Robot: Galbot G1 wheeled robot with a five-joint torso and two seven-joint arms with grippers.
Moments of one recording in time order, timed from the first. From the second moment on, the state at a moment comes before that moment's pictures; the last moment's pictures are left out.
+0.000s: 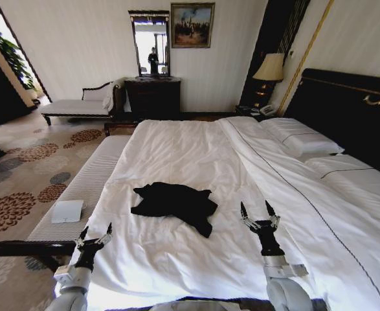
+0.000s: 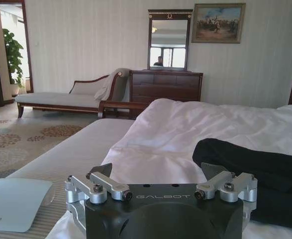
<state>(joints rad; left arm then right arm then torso) 1.75 -1.34 -0.80 -1.99 -0.39 -0.06 0.04 -1.68 1.43 0.71 2.02 0.33 0.45 -0.20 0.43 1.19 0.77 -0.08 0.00</state>
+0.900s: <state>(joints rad) 1.34 -1.07 -0.64 -1.59 -0.27 -0.24 0.08 -1.59 1.39 0.69 1.93 0.31 0.44 -0.19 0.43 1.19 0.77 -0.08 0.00</state>
